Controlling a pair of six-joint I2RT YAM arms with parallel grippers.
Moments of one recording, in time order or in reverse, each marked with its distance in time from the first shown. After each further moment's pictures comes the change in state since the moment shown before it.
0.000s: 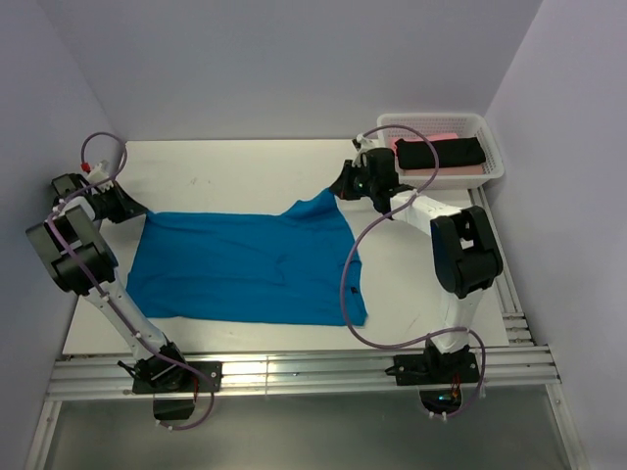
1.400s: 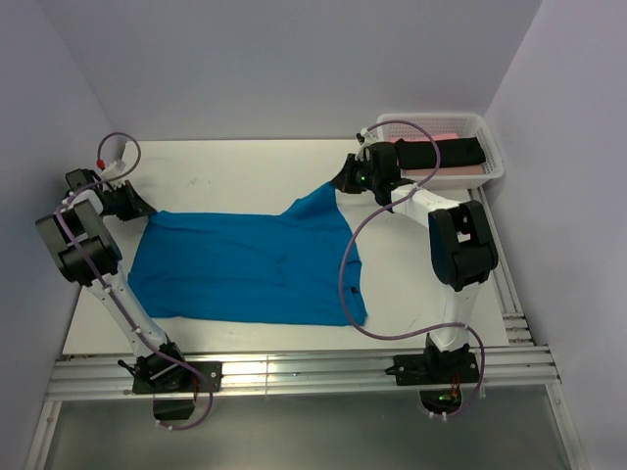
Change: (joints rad) left arm -0.052 0.114 0.109 -0.062 -0.043 0.056; right arm -0.035 0.078 0.091 -0.002 -0.044 0.040
